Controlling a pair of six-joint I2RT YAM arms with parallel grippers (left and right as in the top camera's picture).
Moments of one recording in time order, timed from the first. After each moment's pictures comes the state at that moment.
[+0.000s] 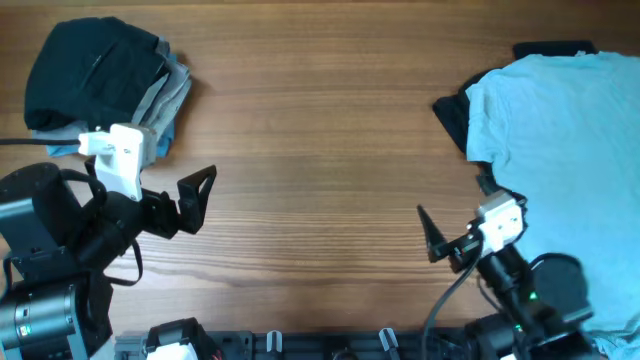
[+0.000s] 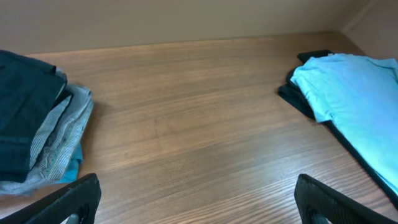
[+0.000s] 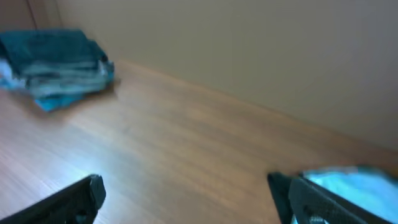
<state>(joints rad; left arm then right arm) 0.21 0.83 1.22 -1.01 0.56 0.17 0.31 0.25 0.50 -0.43 -0.13 -0.14</state>
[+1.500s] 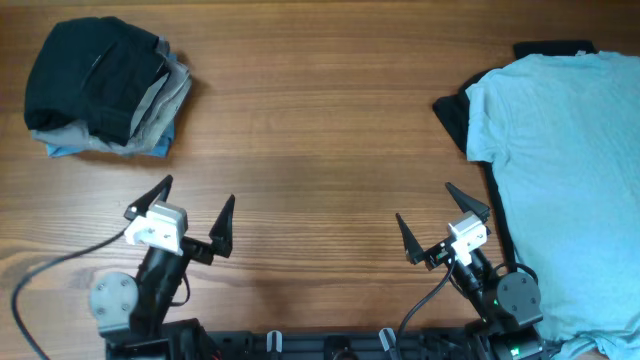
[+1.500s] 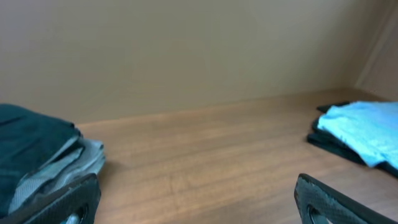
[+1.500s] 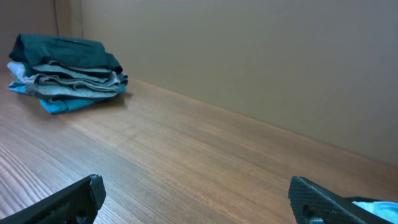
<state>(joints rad) 0.14 0.16 0.33 -0.22 0.47 -0.01 0.31 0.01 0.01 0.02 -0.21 -0.14</state>
